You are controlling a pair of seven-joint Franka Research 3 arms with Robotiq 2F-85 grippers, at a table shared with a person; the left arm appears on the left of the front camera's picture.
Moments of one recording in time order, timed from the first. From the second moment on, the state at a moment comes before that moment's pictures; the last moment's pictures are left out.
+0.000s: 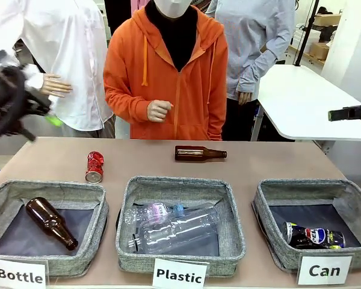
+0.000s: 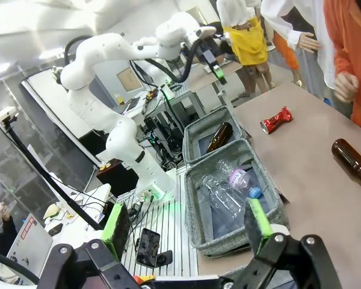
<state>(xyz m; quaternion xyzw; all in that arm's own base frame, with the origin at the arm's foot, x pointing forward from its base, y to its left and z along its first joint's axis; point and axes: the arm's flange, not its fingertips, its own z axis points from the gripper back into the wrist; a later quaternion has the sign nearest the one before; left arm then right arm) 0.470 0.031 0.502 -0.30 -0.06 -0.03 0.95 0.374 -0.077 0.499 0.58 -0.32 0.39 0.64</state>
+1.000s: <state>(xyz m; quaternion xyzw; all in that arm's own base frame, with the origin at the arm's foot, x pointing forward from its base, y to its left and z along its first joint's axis) 0.451 -0.013 0.485 -0.27 -0.07 -0.02 0.96 0.374 -0.077 0.499 0.58 -0.32 0.39 0.64</state>
